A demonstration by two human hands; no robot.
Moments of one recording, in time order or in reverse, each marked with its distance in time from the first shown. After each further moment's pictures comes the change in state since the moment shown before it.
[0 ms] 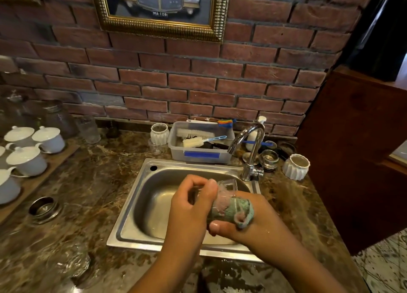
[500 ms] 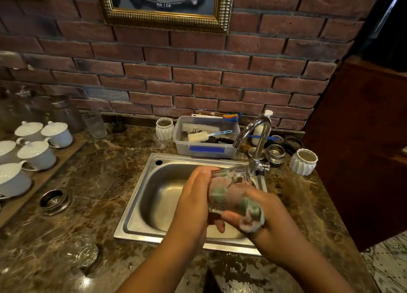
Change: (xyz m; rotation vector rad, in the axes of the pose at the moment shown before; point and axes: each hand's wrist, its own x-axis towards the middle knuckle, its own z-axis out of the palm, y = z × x) left_hand 0.005 0.008 0.000 -0.127 -0.104 -0.241; right_hand -0.004 0.023 -0.003 -0.264 0.081 -0.216
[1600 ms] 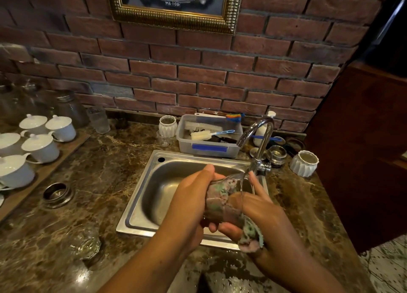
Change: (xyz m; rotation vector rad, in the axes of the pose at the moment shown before) left_hand -0.011 0.015 -0.013 -0.058 0.012 -0.088; right_hand -0.012 -0.015 0.014 -0.306 0.041 -0.217
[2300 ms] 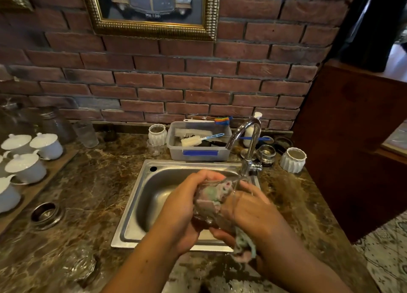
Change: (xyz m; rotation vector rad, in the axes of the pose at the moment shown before) left_hand 0.002 0.010 0.000 -0.044 -0.207 -0.057; right_hand -0.007 -0.003 -0.005 -0.218 0.002 -0.052
